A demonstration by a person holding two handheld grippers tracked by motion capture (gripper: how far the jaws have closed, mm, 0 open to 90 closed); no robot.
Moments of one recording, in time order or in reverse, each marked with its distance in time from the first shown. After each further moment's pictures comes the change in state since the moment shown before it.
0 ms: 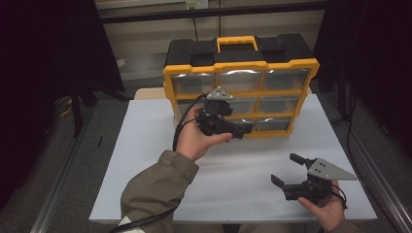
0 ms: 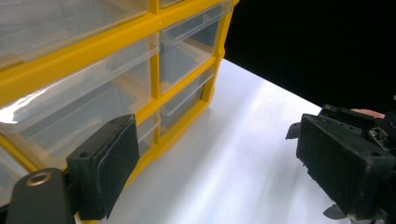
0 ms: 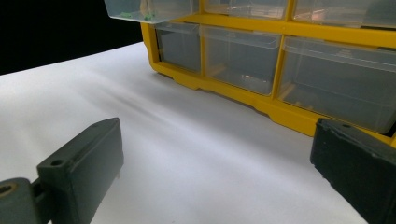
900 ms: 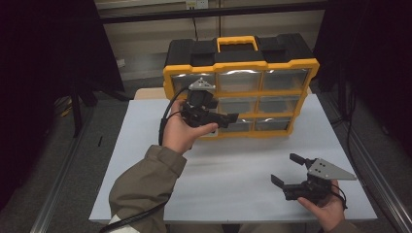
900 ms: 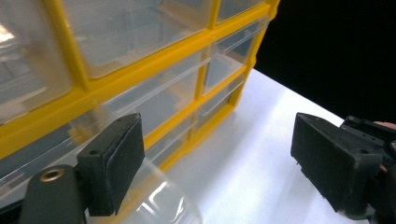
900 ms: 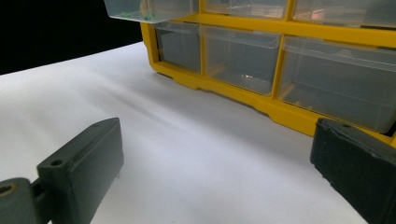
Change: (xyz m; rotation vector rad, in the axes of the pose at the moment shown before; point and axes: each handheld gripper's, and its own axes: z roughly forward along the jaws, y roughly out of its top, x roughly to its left) left arm 0.023 0.006 -0.027 -0.034 0.067 -0.048; right arm 0.000 0.000 0.000 0.001 -0.001 0.001
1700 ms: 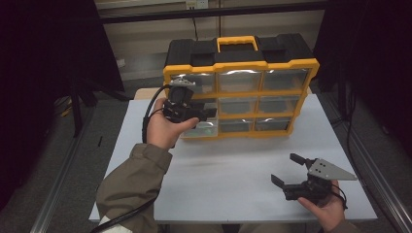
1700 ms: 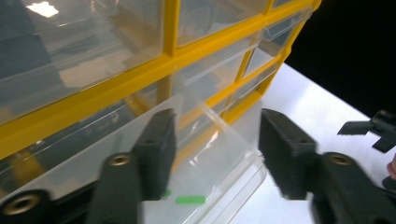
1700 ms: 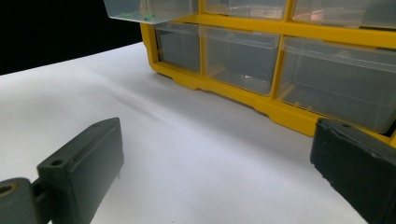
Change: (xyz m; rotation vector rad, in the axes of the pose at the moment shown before) left arm 0.031 -0.007 -0.028 0.045 0.081 -0.070; right arm 0.000 0.000 0.000 -0.004 -0.003 0.000
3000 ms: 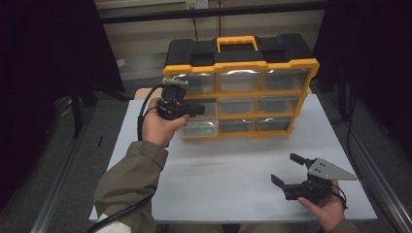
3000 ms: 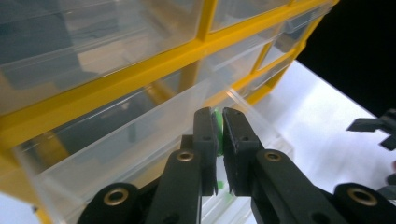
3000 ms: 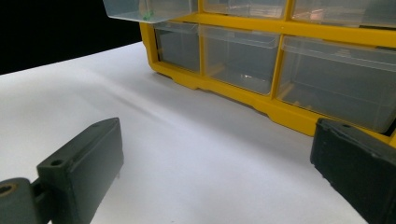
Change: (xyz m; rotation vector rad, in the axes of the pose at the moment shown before) left arm 0.019 -0.005 -0.007 0.046 0.024 -0.029; right arm -0.001 0.000 0.000 0.004 0.001 0.000
